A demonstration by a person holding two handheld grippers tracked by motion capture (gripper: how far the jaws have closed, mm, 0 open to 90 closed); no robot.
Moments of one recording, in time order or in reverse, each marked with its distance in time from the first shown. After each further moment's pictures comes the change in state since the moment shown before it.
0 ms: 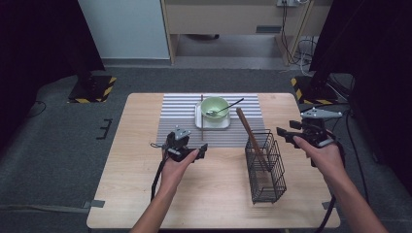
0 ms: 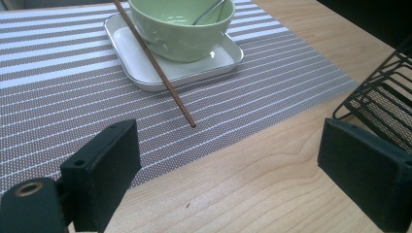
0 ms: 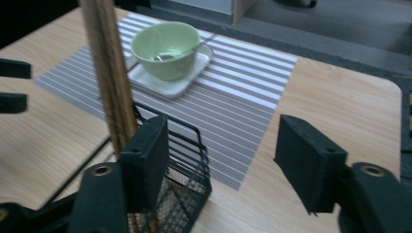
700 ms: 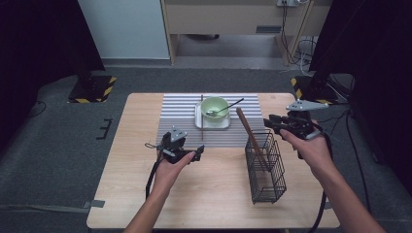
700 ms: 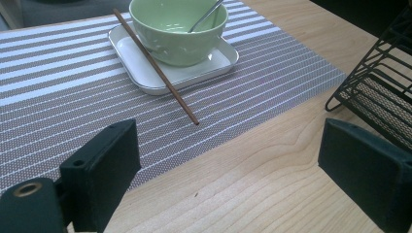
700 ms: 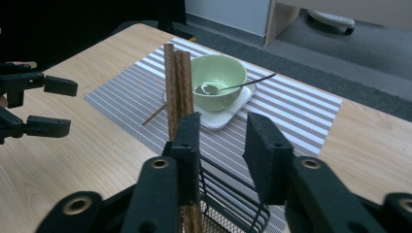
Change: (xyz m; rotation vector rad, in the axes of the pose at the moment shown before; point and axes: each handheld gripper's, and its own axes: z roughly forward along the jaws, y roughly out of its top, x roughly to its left) left arm 0.005 0.001 -0.019 -0.005 -0.011 0.050; right arm 0.035 0.033 0.010 -0.055 0.109 -0.074
